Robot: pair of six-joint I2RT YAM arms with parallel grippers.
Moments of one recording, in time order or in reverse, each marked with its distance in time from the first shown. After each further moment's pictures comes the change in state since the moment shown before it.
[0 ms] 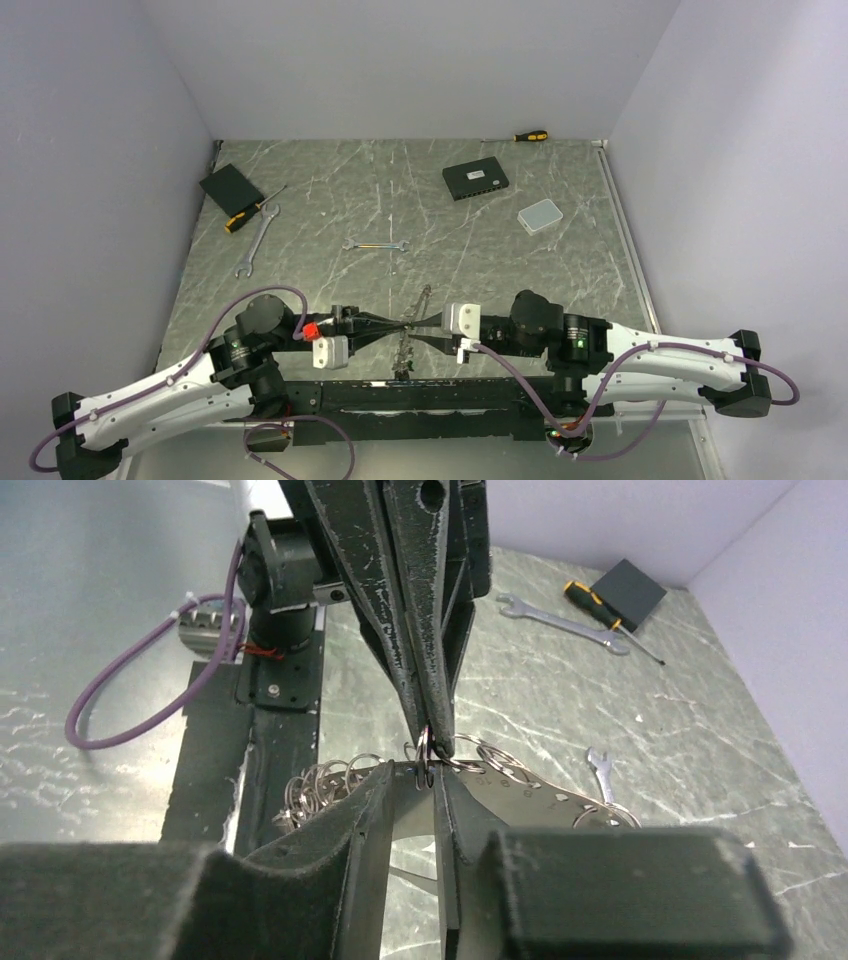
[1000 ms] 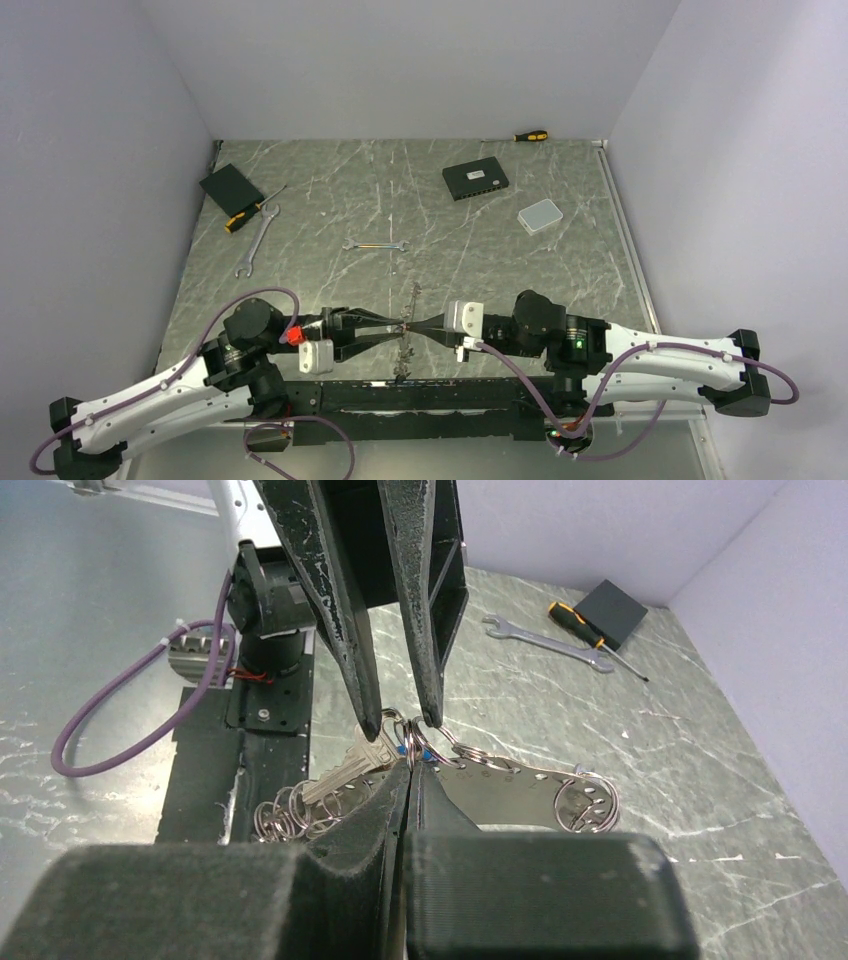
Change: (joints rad) left arm -0.001 -0.049 0.000 0.032 0.027 -0.026; right arm 0.005 0.000 -0.003 0.041 0.013 -0.002
